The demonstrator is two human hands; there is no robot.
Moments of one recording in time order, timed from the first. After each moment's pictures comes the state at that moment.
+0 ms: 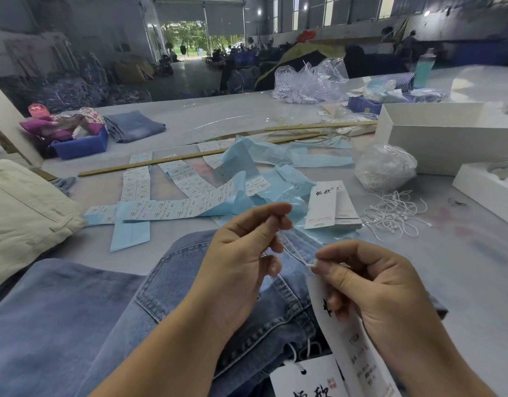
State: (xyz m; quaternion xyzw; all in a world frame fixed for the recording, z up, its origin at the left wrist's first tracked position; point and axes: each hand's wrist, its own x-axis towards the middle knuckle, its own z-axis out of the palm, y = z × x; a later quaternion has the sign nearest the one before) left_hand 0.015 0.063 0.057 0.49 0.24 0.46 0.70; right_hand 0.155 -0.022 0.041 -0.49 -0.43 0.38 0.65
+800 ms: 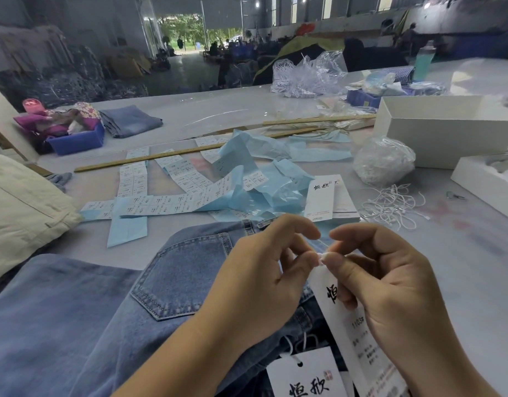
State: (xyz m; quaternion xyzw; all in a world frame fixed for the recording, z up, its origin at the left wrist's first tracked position) left_hand 0.015 0.042 0.051 0.84 0.26 0.38 0.29; right_hand 0.158 -0.029 0.039 -0.49 -0.48 0.30 0.67
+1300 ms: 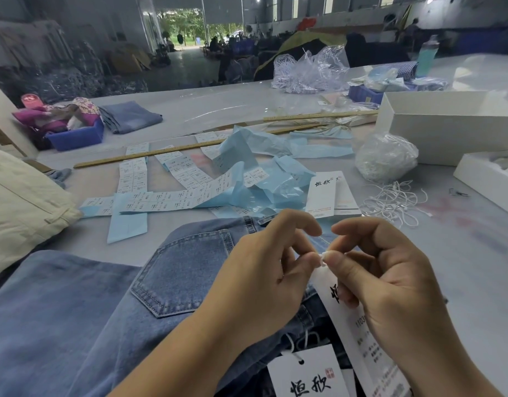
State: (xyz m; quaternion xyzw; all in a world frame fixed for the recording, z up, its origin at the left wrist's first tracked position) left_hand 0.014 0.042 0.050 0.85 0.25 0.37 0.28; right_hand 0.158 -0.029 0.035 -0.48 -0.49 0.30 0.66
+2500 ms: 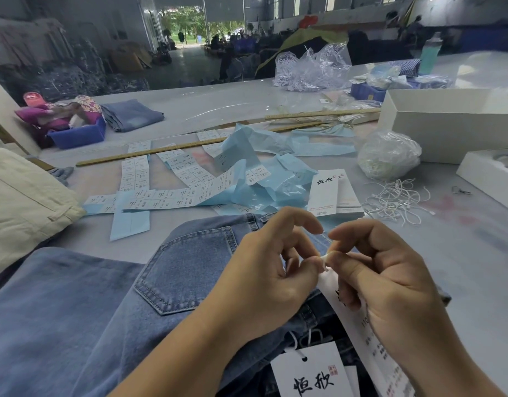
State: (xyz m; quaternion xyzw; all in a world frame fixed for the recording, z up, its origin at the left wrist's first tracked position) left_hand 0.011 0.040 0.051 0.81 0.24 0.35 0.40; right_hand 0.158 -0.027 0.029 -0.48 -0.49 0.31 0.65
